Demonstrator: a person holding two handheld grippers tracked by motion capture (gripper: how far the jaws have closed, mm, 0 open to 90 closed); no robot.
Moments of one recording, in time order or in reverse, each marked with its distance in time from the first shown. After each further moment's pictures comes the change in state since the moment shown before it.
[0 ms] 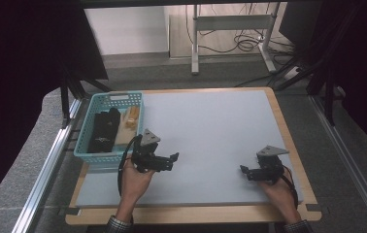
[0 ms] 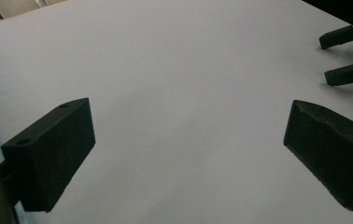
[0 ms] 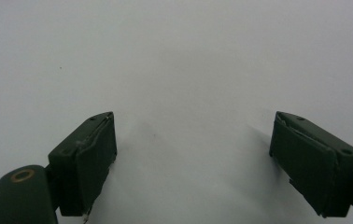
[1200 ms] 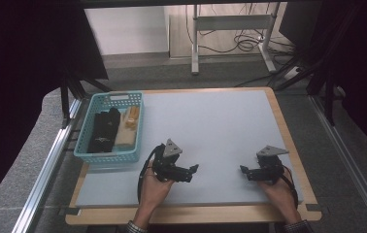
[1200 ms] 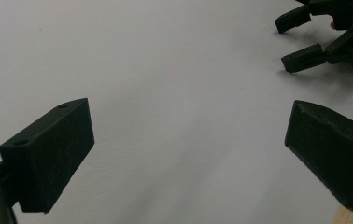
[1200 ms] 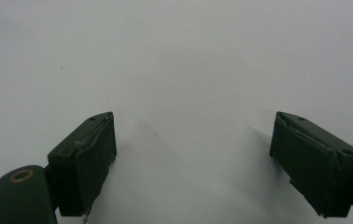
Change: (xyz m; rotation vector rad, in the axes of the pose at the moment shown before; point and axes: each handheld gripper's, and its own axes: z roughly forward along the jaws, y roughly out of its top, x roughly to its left) left arm -0.045 -0.010 0.037 0.005 -0.099 0.062; right arm 0.000 0.000 0.000 0.000 0.002 -0.002
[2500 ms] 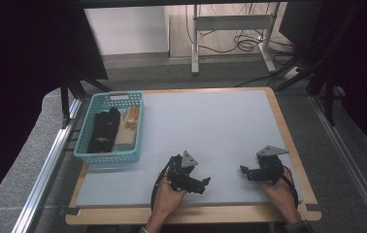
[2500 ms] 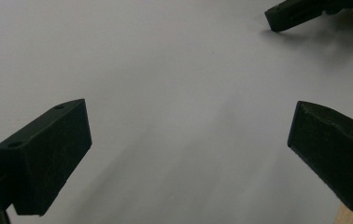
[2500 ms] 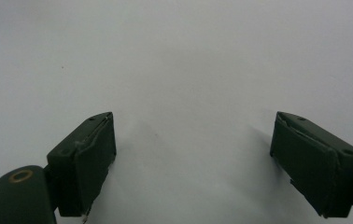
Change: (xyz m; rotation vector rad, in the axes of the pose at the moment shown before) left arm -0.028 -0.021 0.044 0.087 -0.043 0.035; right arm 0.000 0.000 0.000 0.000 0.002 0.000
